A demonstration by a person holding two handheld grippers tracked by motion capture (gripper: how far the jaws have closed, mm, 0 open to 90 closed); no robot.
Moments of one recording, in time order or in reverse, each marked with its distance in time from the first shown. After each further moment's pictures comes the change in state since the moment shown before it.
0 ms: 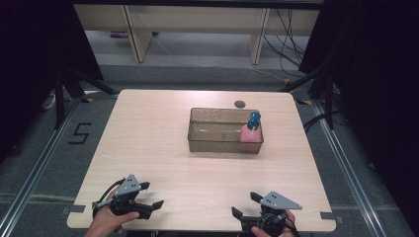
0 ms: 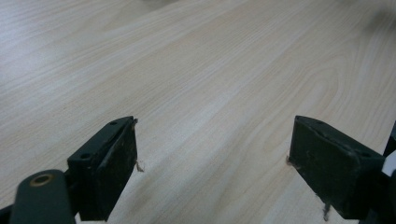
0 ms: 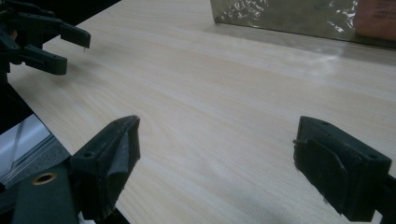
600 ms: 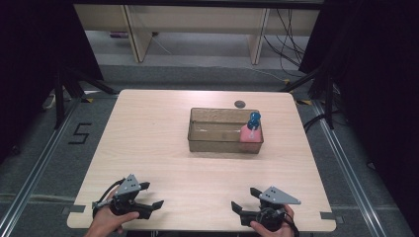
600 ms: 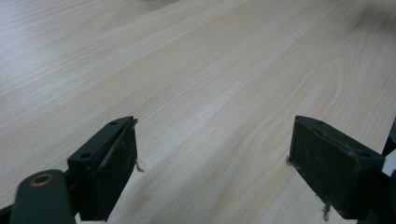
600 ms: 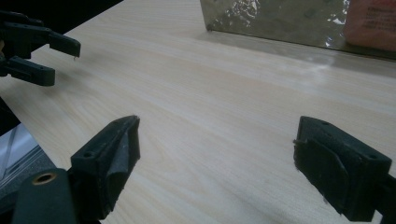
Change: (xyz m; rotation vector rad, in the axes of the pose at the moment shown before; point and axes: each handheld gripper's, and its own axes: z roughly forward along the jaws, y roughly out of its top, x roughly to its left) left arm 0.000 0.000 0.000 -0.002 -0.001 -0.004; right arm -0.005 0.008 0.007 -0.019 -0.010 0.017
